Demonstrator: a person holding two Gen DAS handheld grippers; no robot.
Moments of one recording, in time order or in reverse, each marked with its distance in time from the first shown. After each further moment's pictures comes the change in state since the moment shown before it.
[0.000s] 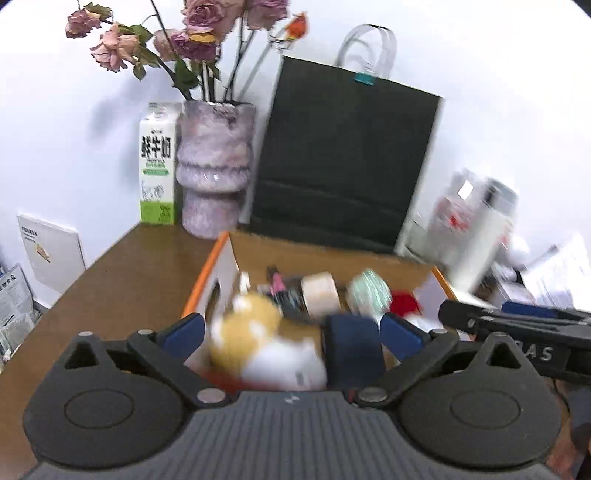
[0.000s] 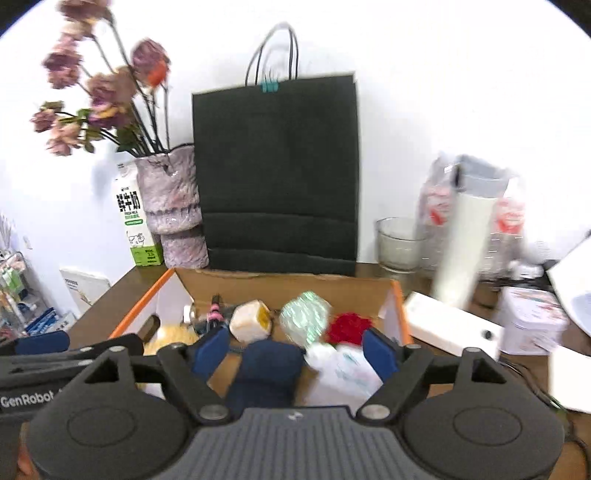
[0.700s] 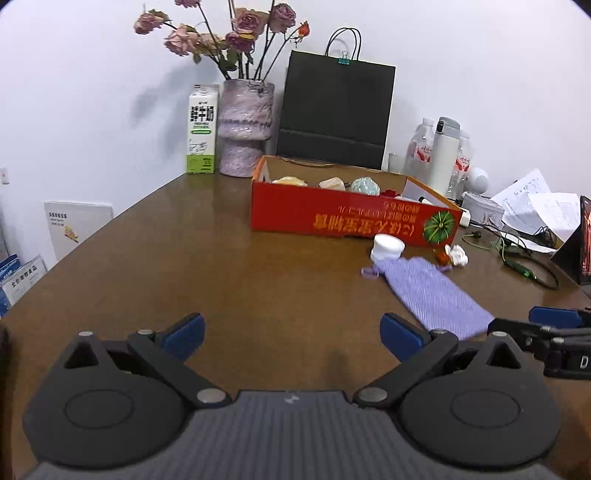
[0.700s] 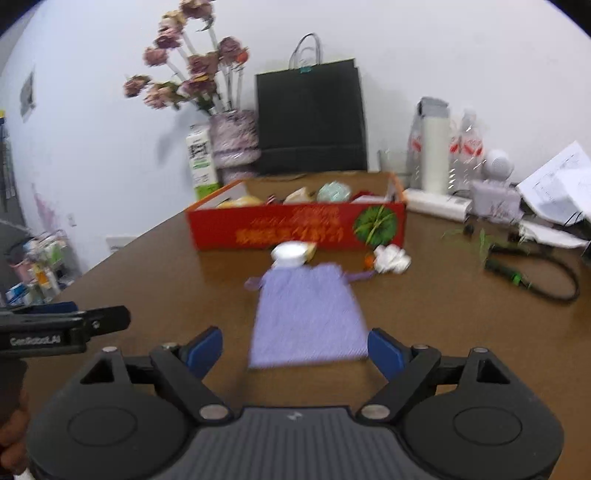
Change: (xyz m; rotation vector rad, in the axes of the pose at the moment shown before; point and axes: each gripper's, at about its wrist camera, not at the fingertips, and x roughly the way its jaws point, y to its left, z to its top) left arm -0.147 0.057 -0.197 0.076 -0.067 -0.007; right arm -0.155 0.029 -0.222 -0.014 -0.020 0.100
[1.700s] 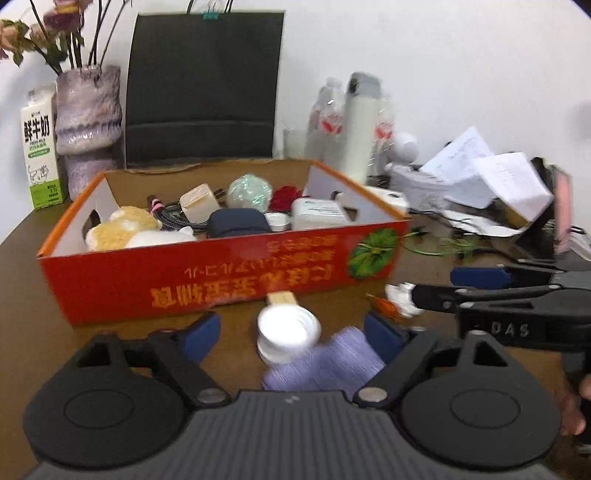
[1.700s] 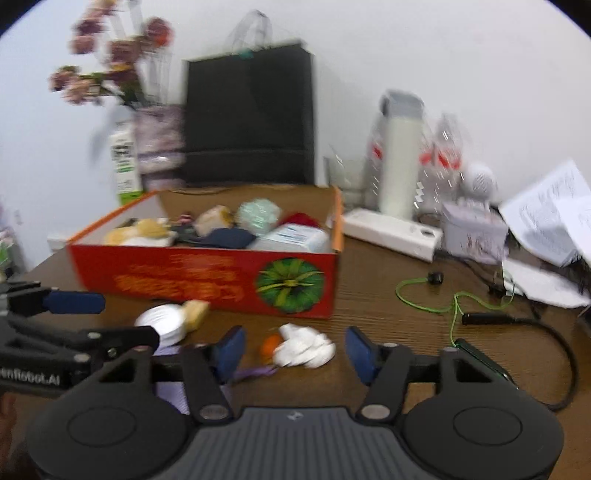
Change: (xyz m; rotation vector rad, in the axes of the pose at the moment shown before) left arm 0.177 -0.089 0.088 0.188 0.100 -0.277; right arm 0.141 -0.103 0.090 0.050 0.057 -0.151
